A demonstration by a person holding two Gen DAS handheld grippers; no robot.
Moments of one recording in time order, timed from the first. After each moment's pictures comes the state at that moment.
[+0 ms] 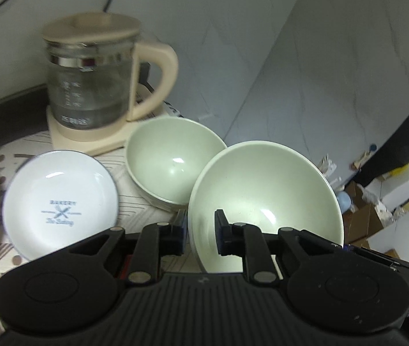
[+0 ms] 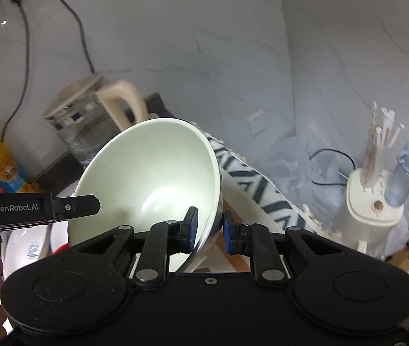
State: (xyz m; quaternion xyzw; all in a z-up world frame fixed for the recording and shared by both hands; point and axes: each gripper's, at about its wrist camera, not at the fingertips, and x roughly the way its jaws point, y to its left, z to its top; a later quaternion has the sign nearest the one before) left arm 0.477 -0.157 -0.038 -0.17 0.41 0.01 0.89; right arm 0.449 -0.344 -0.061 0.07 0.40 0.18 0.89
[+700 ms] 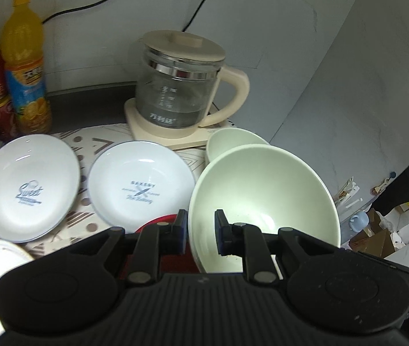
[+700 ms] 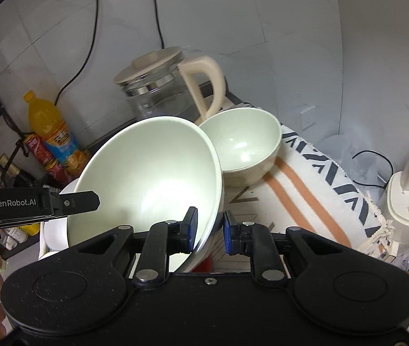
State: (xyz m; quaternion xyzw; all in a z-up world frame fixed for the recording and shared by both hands) left arm 0.387 -0.096 -0.015 -0.19 0.39 0.09 0.89; right arm 0.396 -0.279 -0.046 0.05 0.41 0.26 0.87
